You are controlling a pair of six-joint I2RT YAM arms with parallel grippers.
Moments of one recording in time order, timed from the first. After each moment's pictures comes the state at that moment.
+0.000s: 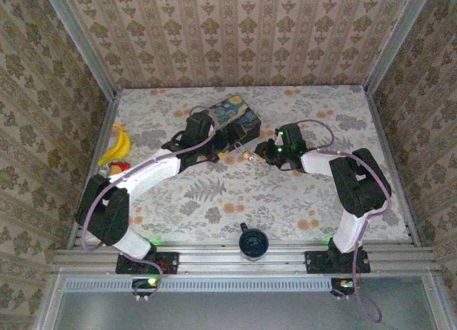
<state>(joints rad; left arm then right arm) -0.63 1.53 1.08 -0.15 0.29 -1.06 0.34 1.79 0.92 0.14 -0.44 0.91</state>
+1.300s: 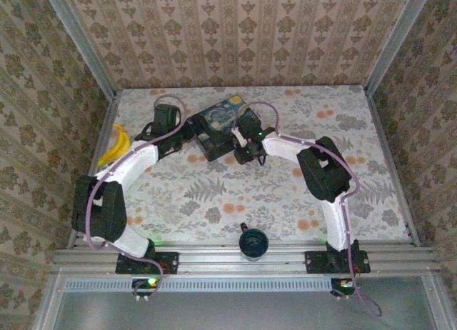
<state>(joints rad) -0.33 1.54 1.09 -0.25 0.23 -0.80 0.55 2.11 1.47 -0.46 0.04 0.02</state>
